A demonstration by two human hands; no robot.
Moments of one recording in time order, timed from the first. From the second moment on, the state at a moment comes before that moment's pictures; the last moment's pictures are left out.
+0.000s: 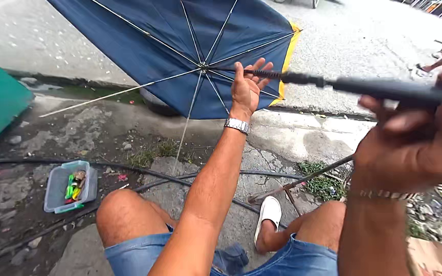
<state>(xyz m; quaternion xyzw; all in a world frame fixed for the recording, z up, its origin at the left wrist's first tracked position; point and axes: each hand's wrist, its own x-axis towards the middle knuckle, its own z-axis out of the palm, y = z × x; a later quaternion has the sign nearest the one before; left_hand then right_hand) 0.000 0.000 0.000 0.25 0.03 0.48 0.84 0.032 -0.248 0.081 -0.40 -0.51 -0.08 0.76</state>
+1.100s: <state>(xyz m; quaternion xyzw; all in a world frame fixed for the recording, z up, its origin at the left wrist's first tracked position) -0.173 -0.097 -0.106 0.60 0.27 0.32 0.68 -0.156 -0.356 -0.176 -0.62 -0.37 0.42 0.55</state>
